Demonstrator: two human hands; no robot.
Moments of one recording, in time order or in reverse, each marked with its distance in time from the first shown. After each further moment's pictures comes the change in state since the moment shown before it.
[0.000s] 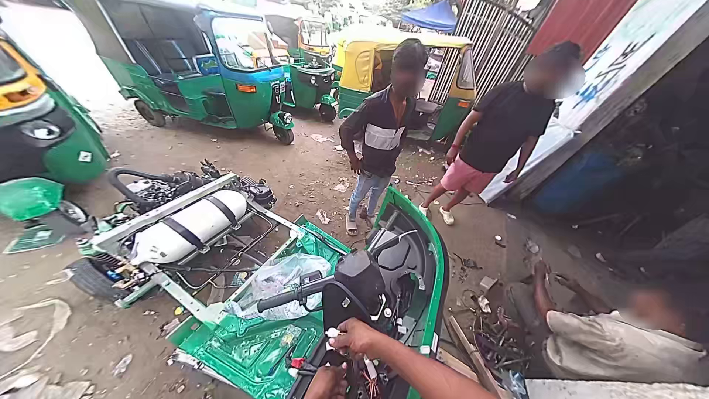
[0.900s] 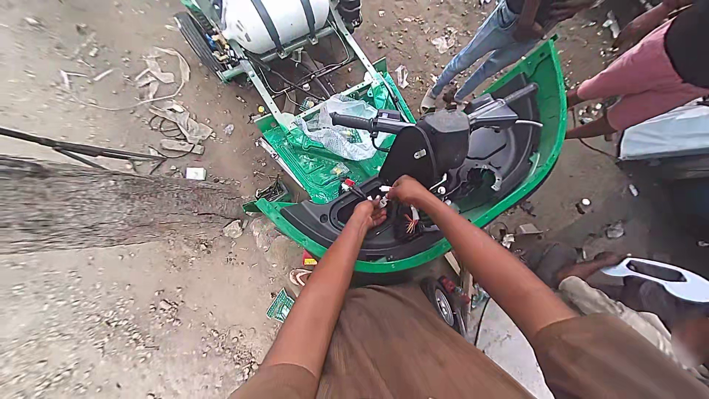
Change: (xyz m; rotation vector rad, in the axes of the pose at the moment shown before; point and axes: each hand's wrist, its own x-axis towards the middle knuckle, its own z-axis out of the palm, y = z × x) left_hand -0.048 -0.003 0.031 -0.641 0.265 -0.095; right_hand 0.023 0.013 0.009 -0.740 0.109 0.190
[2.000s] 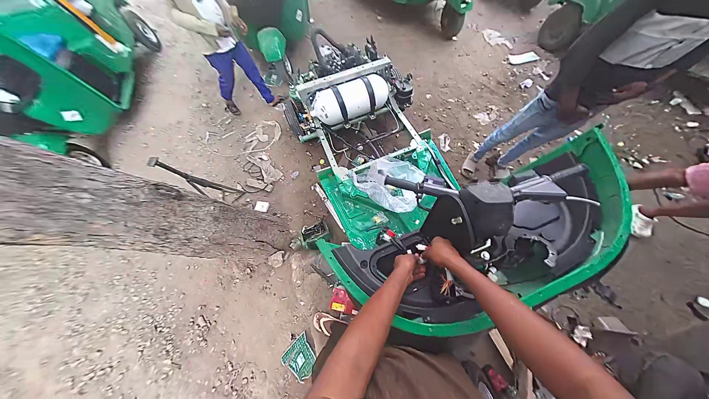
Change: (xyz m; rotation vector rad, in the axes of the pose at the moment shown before) left_hand 0.031 -0.012 -0.008 -0.046 0.009 0.031; right_hand -0.016 -0.032 0.016 -0.247 0.063 0.097
